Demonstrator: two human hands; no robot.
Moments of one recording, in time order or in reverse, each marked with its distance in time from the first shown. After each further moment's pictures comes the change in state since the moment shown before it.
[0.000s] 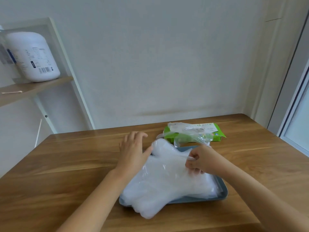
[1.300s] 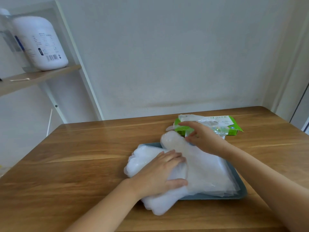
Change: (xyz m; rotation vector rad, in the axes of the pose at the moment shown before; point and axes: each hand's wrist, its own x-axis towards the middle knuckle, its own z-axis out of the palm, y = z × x) left_hand -0.041 0.006 0.025 -0.085 -0.550 0.411; right_hand 0.060 -0.011 0.007 0.092 0.158 -0.348
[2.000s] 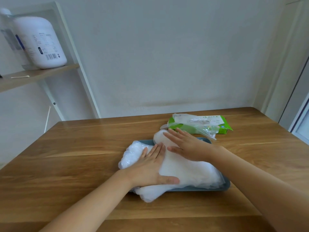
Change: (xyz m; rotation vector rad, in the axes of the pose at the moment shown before) left_hand 0.001 0.002 -0.001 0.115 -0.183 -0.224; right_hand -0.014 -0.005 0.013 -0.564 -0.401 -0.139
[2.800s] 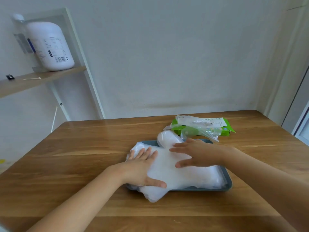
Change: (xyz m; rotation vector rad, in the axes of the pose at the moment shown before) left_hand -0.028 -0.016 -0.021 0.093 -0.203 -0.151; right_hand -0.032 -0.010 -0.017 -0.088 -0.155 -0.064
